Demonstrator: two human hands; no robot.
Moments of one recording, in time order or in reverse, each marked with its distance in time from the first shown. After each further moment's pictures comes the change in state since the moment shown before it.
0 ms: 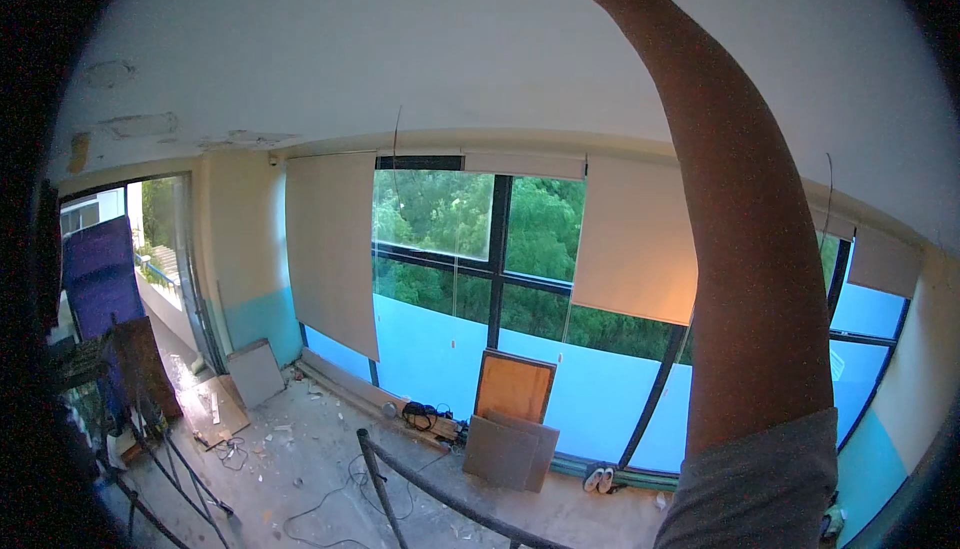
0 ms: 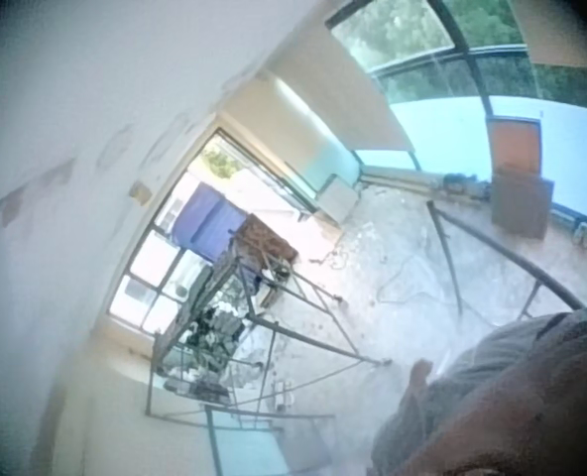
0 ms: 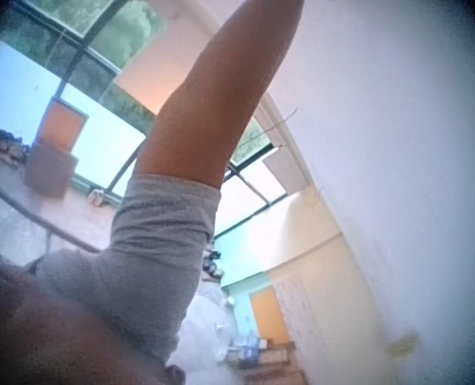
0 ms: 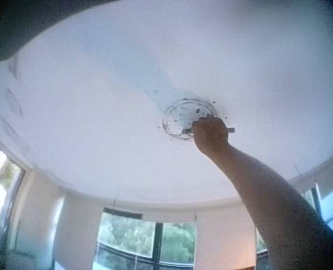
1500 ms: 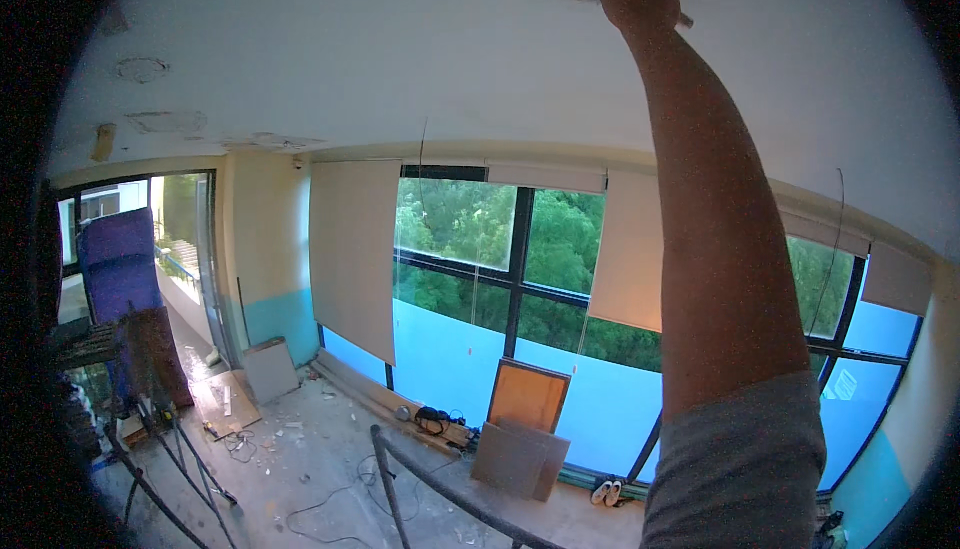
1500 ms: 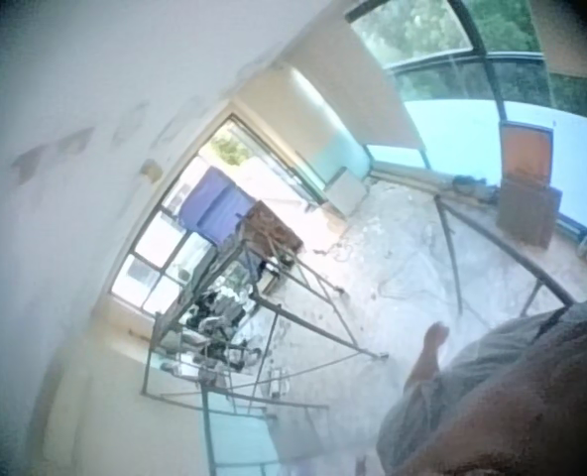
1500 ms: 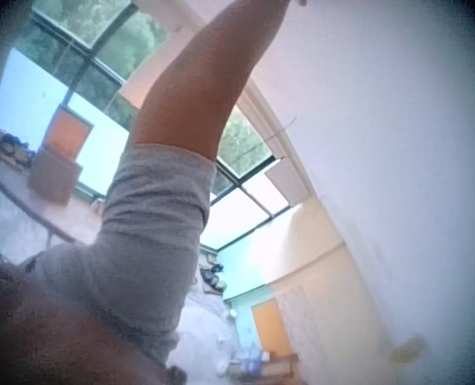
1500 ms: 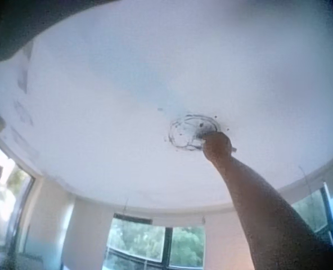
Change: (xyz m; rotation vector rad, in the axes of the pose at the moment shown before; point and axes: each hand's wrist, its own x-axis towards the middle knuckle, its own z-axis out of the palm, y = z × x) left_hand 0.026 0.025 -0.038 -0.258 0.018 -0.165; right_hand 0.003 0.025 0.046 0.186 -0.246 0.306
